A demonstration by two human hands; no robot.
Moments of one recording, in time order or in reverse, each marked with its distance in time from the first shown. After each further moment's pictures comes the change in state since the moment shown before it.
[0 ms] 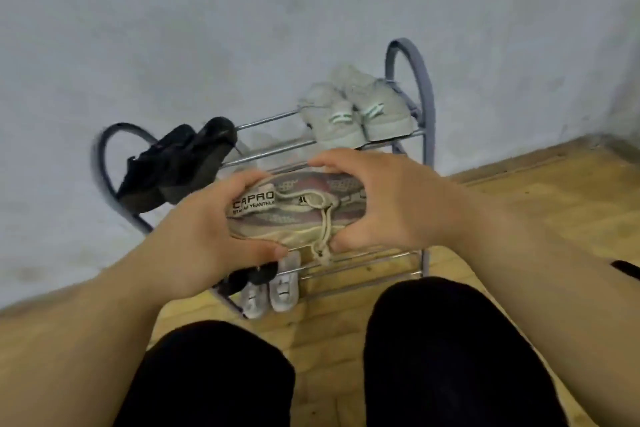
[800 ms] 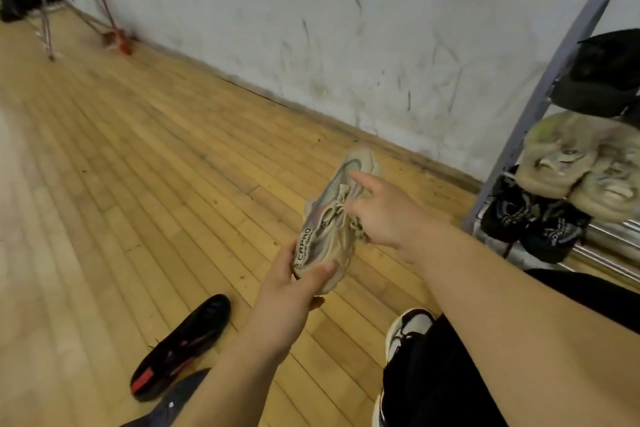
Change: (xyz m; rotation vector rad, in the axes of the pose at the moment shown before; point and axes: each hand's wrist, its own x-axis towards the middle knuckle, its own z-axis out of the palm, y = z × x) left_hand -0.330 -0.250 0.035 -0.934 0.868 -0.878; right_hand 0.117 -0.331 0.352 0.528 -0.650 0.095
